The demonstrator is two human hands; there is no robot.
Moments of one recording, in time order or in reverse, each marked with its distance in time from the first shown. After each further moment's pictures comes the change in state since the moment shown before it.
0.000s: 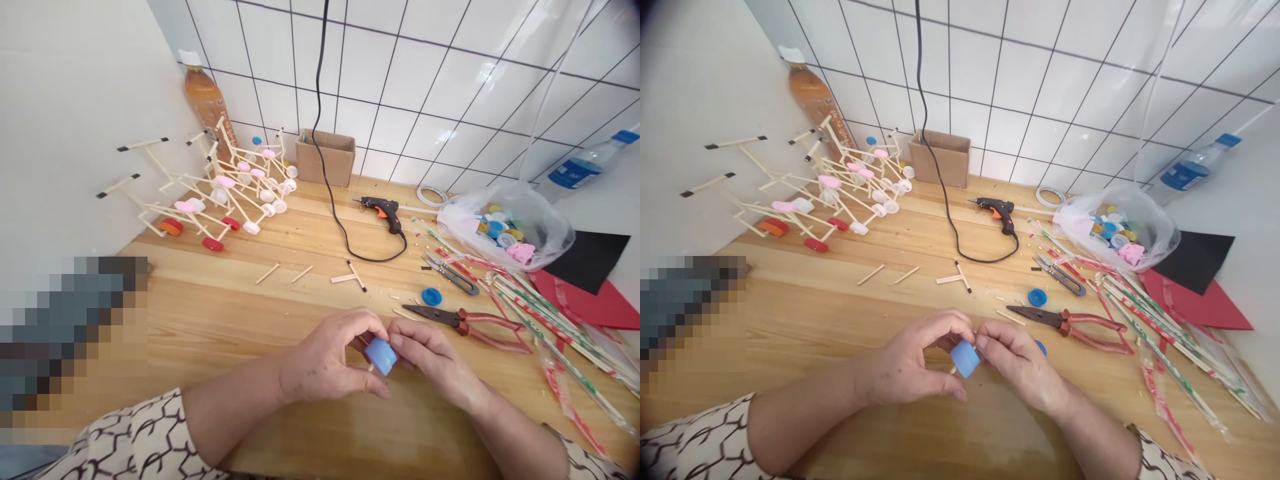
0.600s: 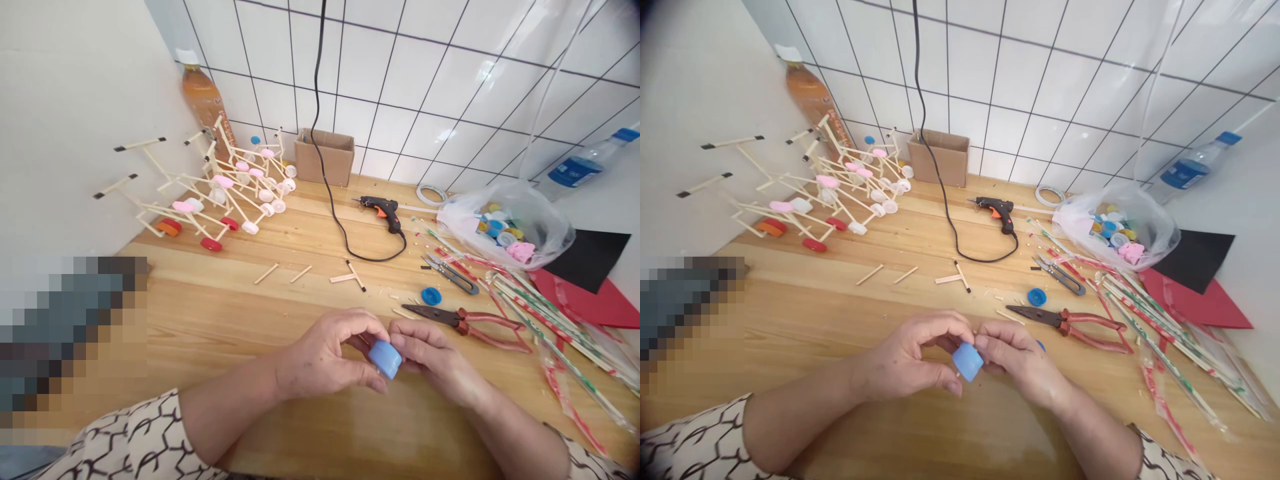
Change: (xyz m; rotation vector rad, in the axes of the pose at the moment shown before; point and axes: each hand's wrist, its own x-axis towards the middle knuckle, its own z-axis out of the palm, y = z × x) left_hand 0.002 0.000 0.000 -0.127 0.003 -0.029; right_hand 0.001 0.004 0.000 0.292 -0.036 0.113
